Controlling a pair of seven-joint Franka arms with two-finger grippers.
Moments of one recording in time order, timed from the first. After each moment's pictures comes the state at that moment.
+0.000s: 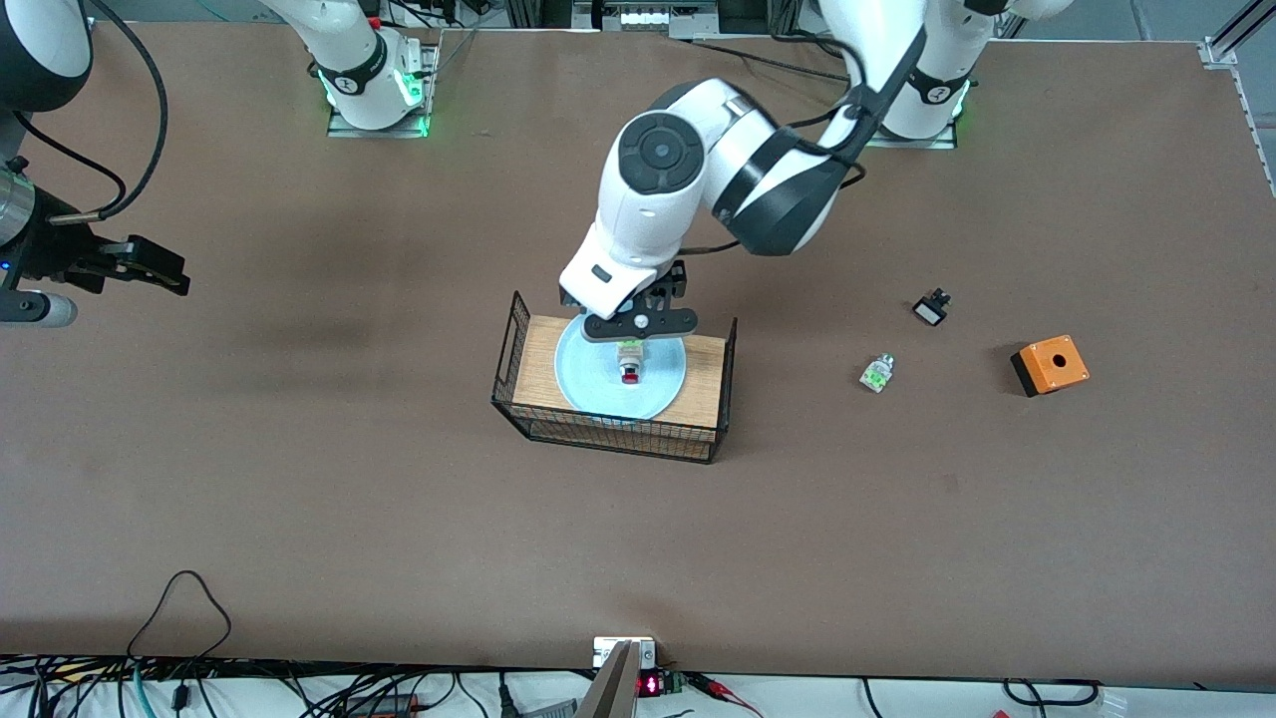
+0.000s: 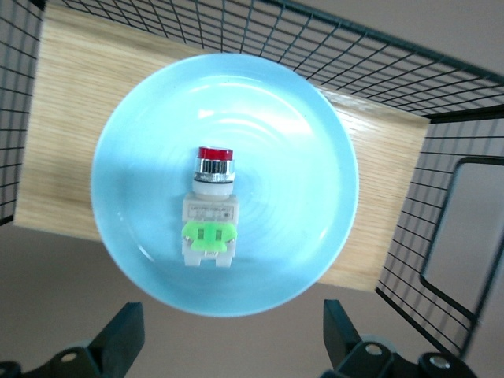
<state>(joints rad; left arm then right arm) -0.70 0.72 -0.07 -1.07 -0.08 1.86 -0.87 0.12 0.12 -0.14 -1.55 -0.02 1.62 0.00</state>
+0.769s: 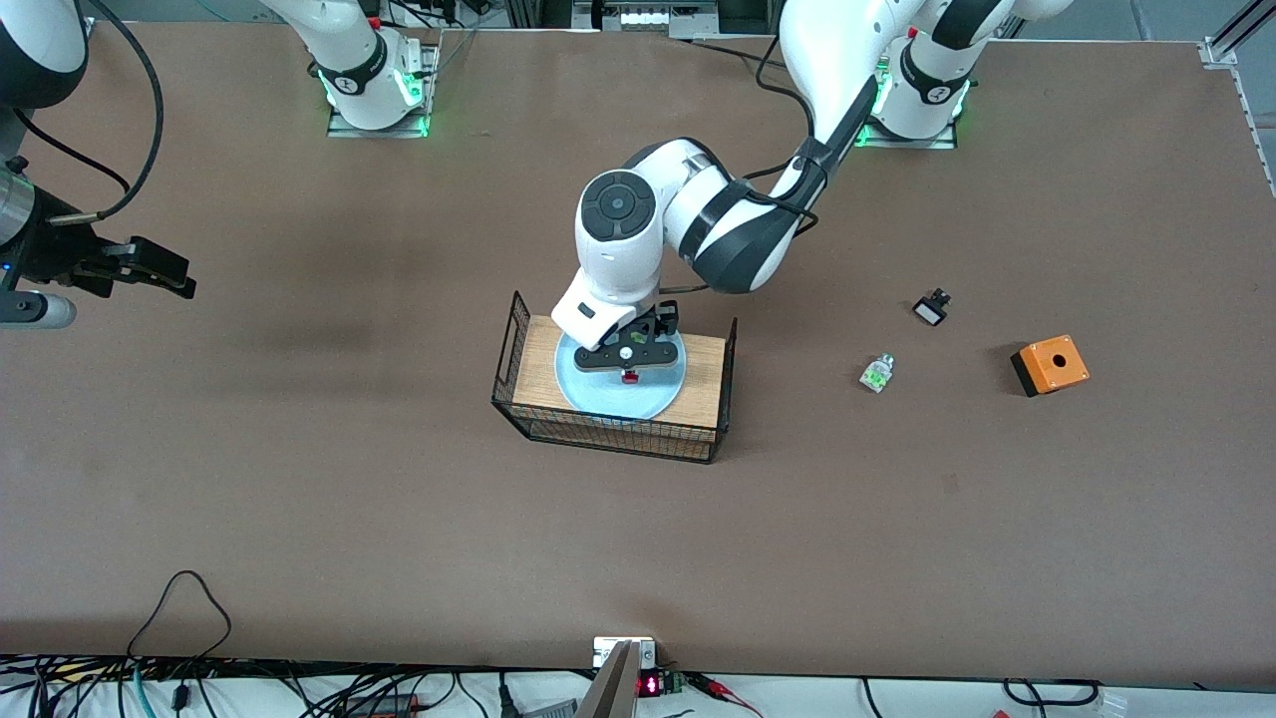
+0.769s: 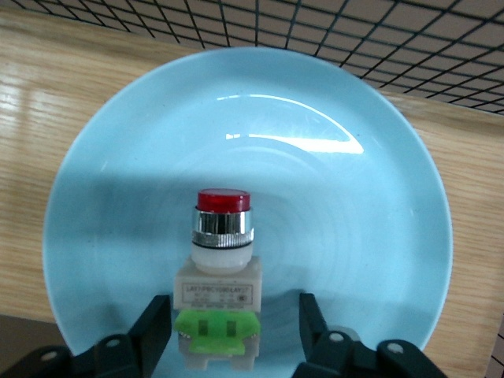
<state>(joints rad) -0.72 0.83 -0.06 -1.07 0.02 1.93 -0.87 0.12 0.12 -0.14 -1.55 0.03 1.64 0.00</state>
